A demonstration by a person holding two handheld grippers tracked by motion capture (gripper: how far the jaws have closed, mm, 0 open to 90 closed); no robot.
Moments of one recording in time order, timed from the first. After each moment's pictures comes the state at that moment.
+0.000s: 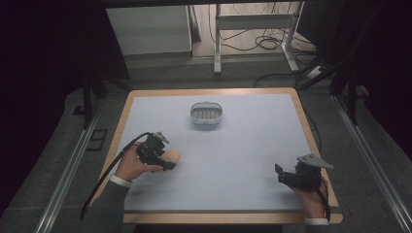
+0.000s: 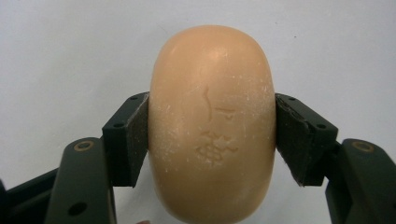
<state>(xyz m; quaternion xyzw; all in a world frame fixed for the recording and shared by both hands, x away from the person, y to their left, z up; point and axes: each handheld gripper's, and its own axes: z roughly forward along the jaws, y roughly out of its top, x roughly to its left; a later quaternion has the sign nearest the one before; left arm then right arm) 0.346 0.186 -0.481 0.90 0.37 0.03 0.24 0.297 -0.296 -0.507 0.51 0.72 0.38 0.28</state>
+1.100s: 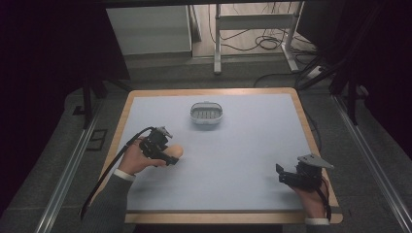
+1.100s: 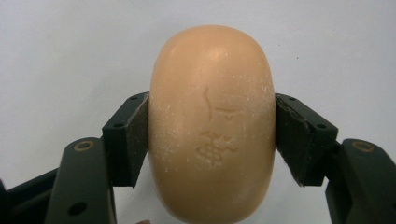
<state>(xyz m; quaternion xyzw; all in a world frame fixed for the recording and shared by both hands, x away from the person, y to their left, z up) 0.361 0.178 -0.472 0.90 0.36 0.03 0.24 0.297 -0.298 -0.507 0.51 0.72 0.37 0.28</state>
